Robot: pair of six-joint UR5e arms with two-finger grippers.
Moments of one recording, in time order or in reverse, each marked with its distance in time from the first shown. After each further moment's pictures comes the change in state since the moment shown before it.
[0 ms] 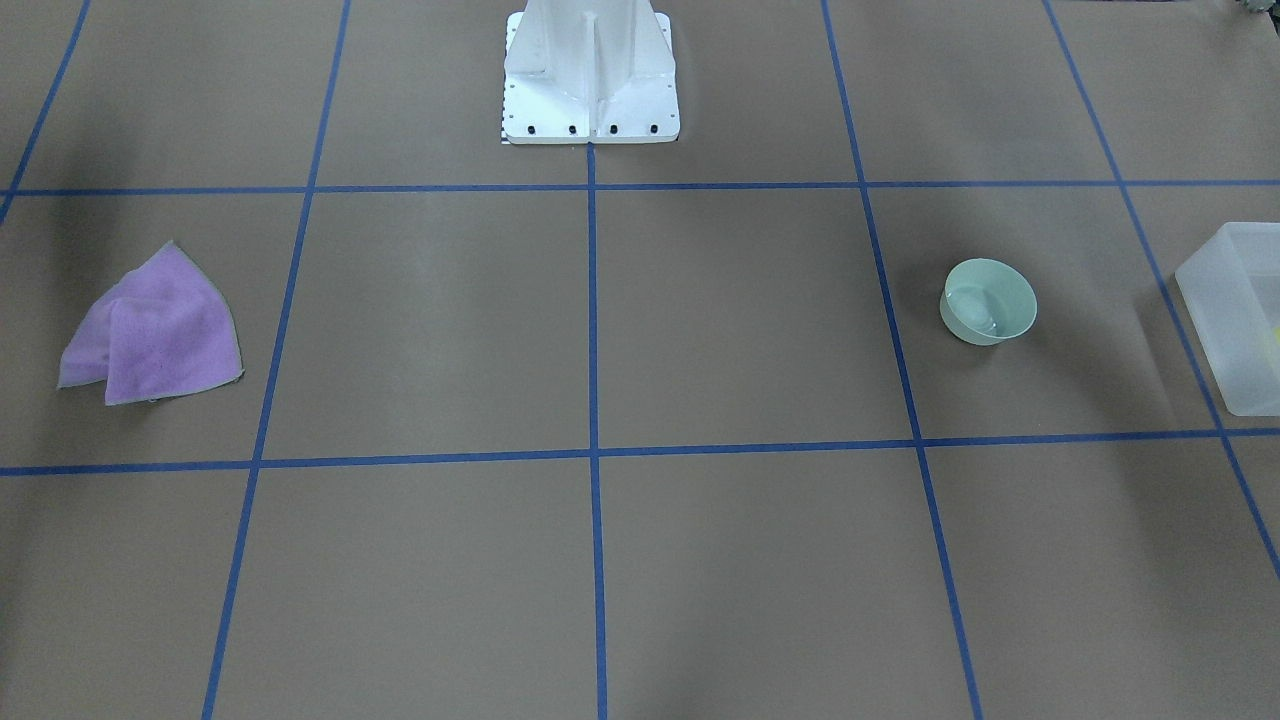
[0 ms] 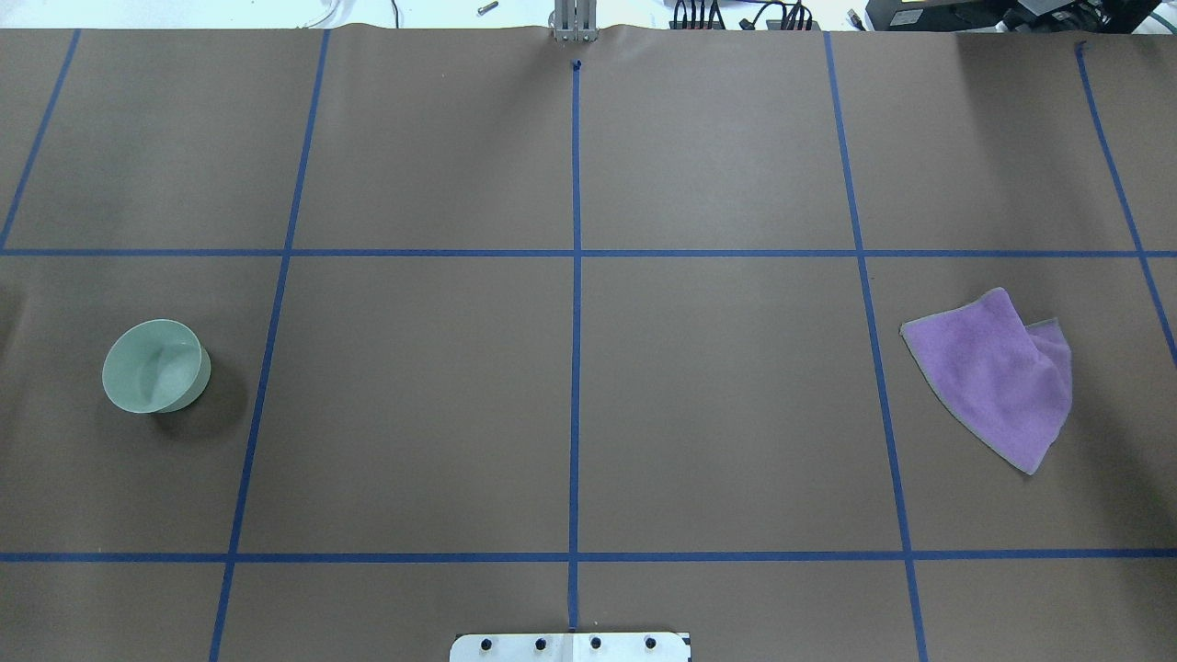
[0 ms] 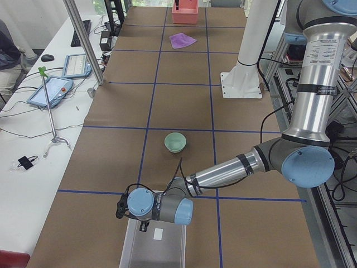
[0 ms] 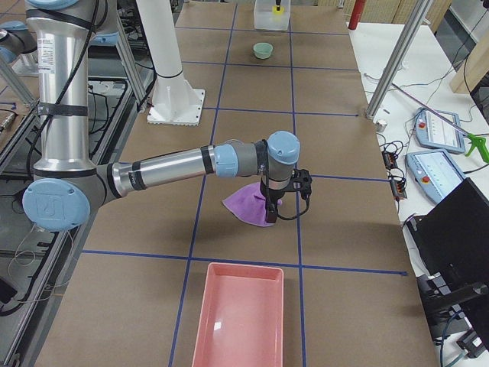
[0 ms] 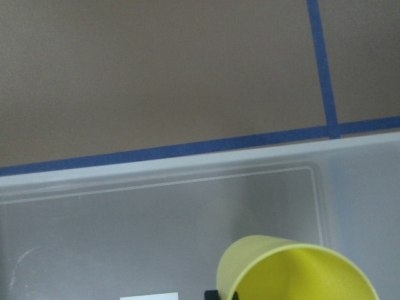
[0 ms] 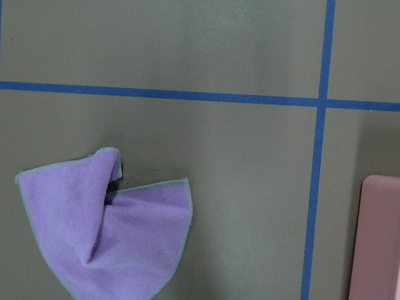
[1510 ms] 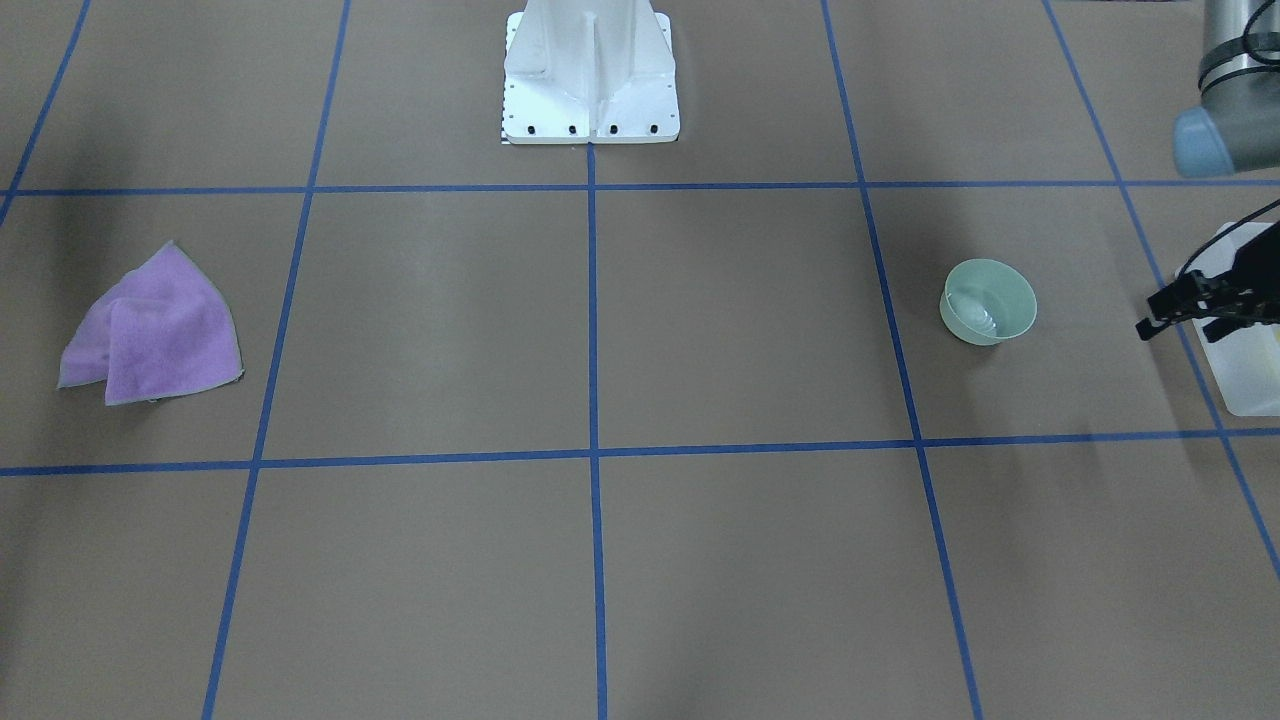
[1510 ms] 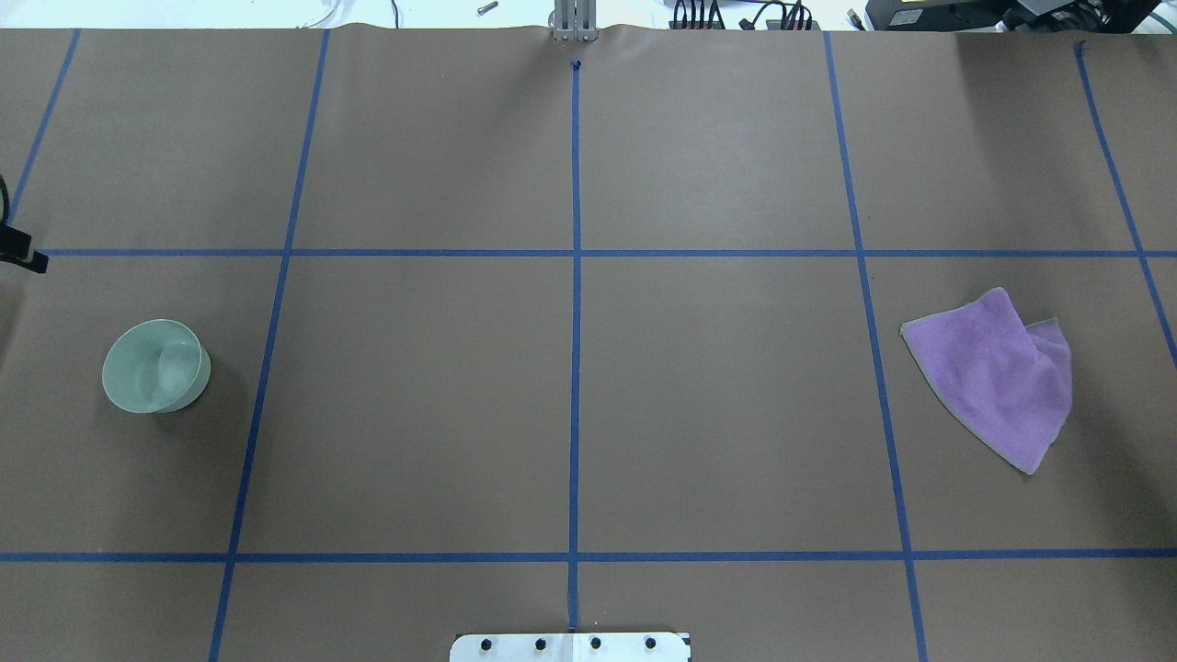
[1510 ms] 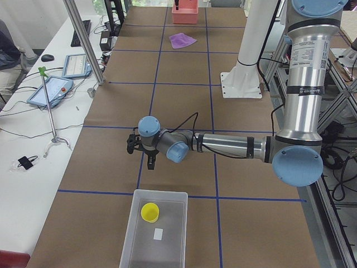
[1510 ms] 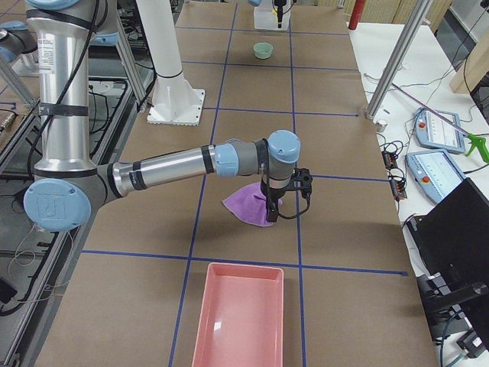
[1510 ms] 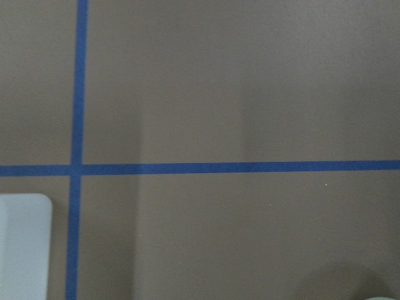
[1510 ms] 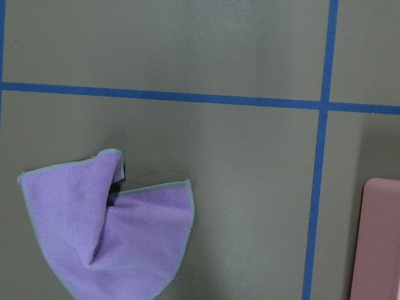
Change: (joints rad) left arm 0.373 0.090 -0.556 0.052 0.107 -0.684; right arm -0.002 0.003 0.002 0.001 -0.002 0.000
